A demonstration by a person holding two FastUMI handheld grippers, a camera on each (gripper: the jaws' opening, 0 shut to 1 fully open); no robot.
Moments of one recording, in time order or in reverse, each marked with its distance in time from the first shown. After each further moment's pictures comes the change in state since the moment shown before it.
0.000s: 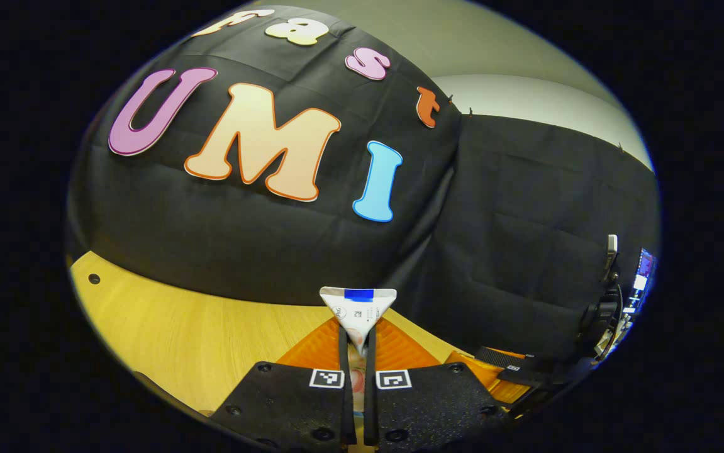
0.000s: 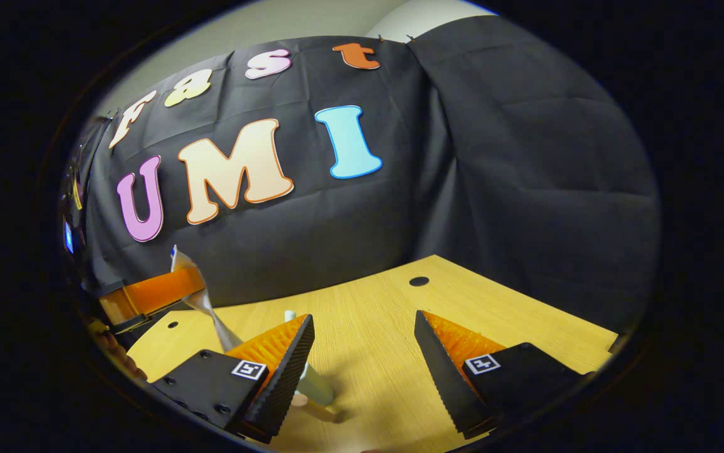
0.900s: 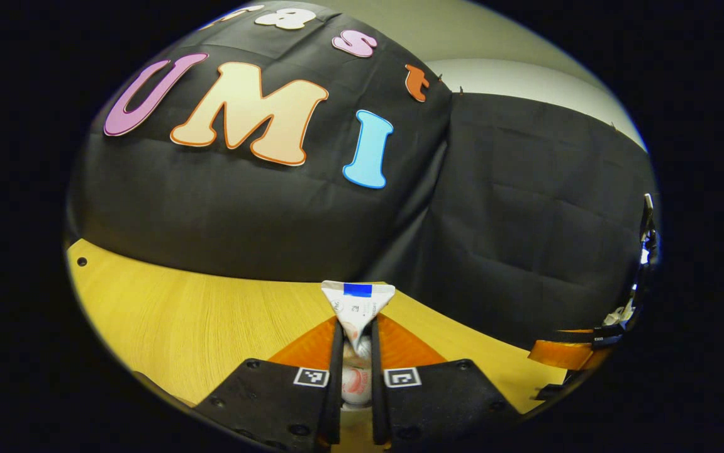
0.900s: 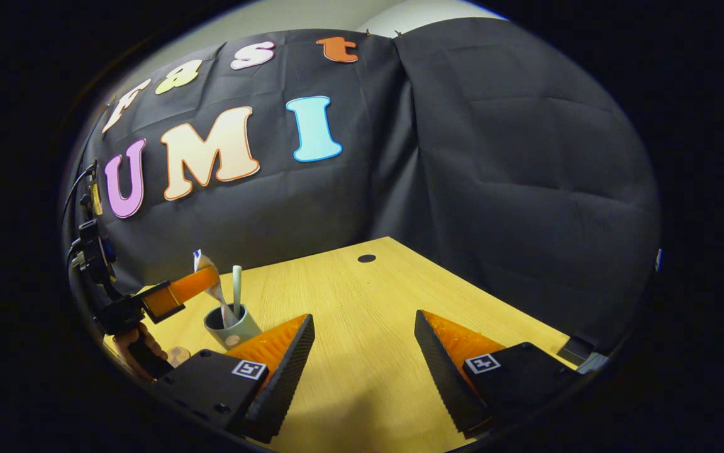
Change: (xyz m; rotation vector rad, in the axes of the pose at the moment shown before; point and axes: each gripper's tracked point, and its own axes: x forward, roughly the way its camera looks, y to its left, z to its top) left arm 0.025 -0.005 -0.079 0.027 0.064 0.002; right arm -0.056 -0.079 -0.015 -0.085 0.054 -0.111
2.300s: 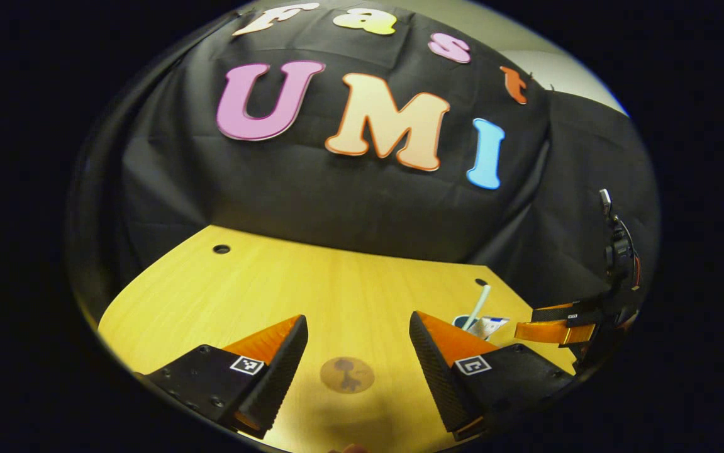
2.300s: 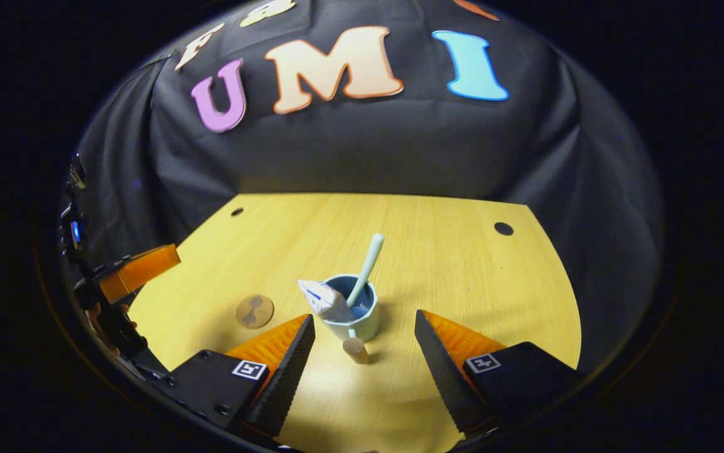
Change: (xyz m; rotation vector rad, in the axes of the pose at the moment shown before) left arm -0.213 0.140 0.044 -0.083 0.153 0.539; right arm 0.020 0.165 -0.026 -0.341 0.502 0.507
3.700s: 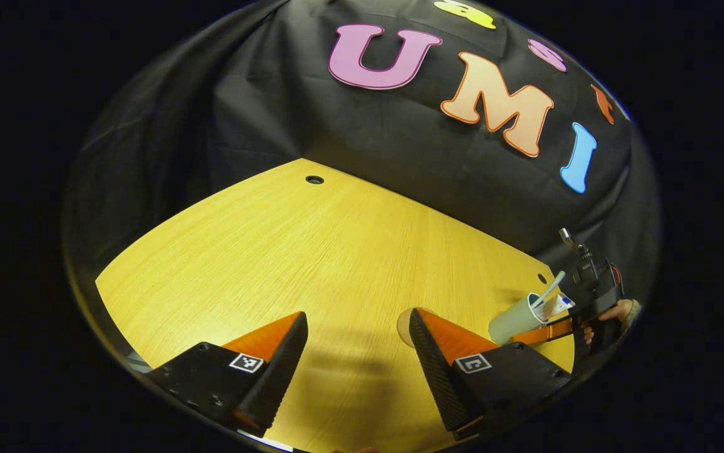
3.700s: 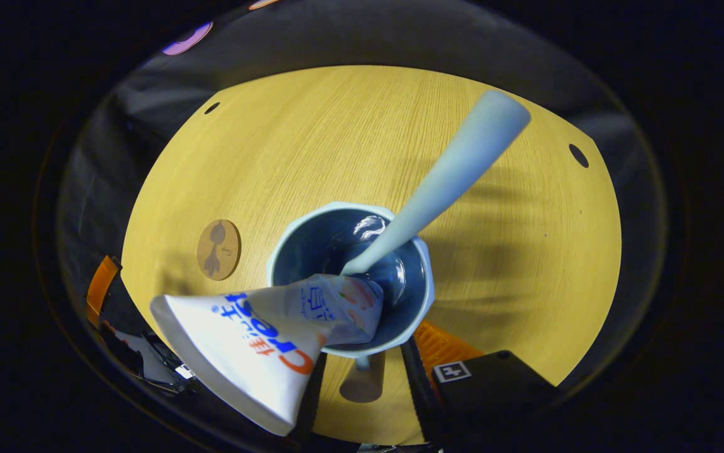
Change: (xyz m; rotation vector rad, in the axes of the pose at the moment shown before) left arm -0.033 0.088 -0.074 -0.245 0.176 0.261; right arm 0.096 0.011 -0.080 -0.025 0.613 0.012
